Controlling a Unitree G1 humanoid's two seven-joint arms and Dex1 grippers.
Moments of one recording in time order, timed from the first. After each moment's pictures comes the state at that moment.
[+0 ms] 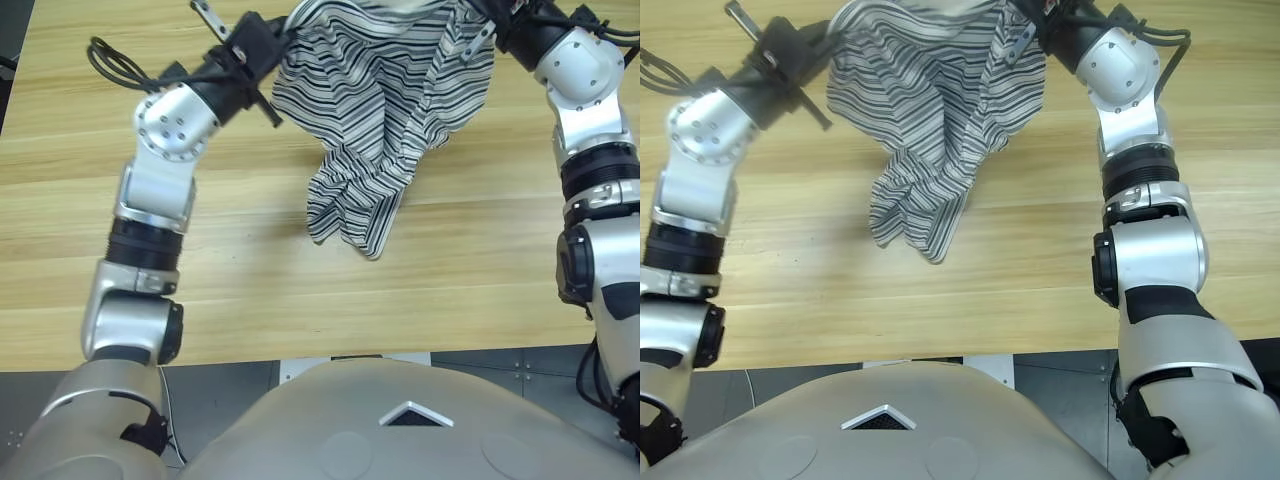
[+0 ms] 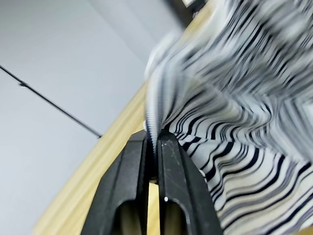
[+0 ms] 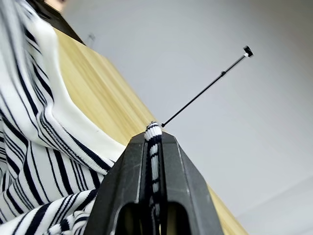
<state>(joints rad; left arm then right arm) -0.55 0.60 -0.22 0.37 0.07 -0.19 -0.49 -0.91 -0.40 0.14 1.06 -0.16 -0.66 0.43</state>
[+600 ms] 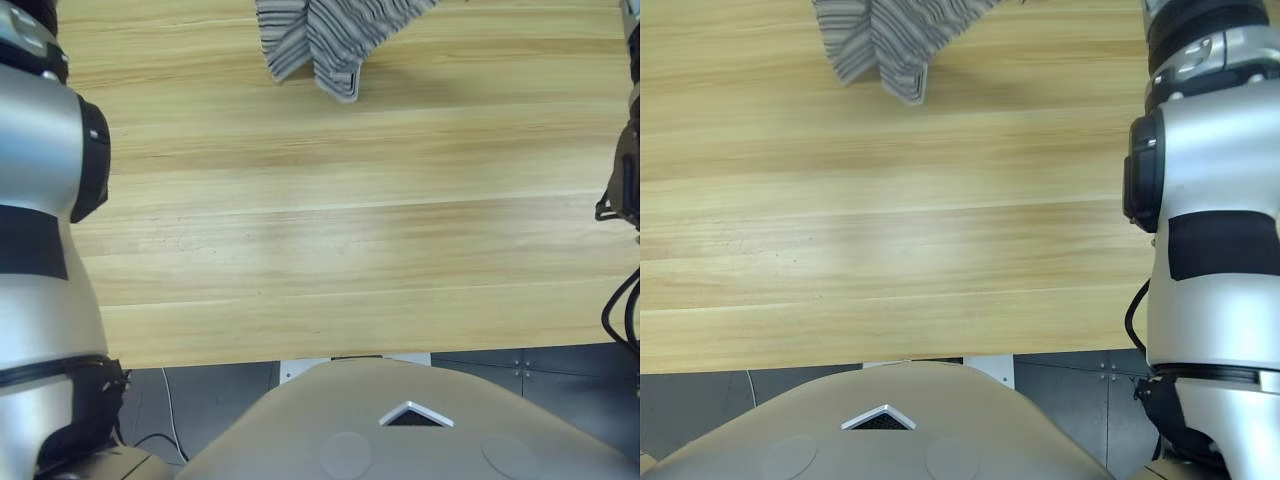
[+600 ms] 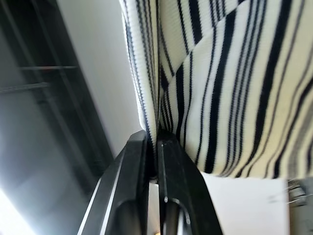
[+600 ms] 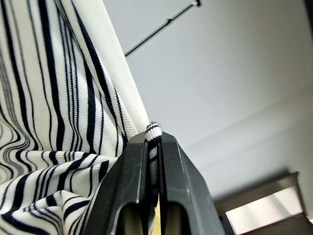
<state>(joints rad) -1.53 0.61 -0.68 1.37 0.93 -0.23 0.18 -1.43 -0.41 0.22 1.36 -0.43 -0.25 0.14</state>
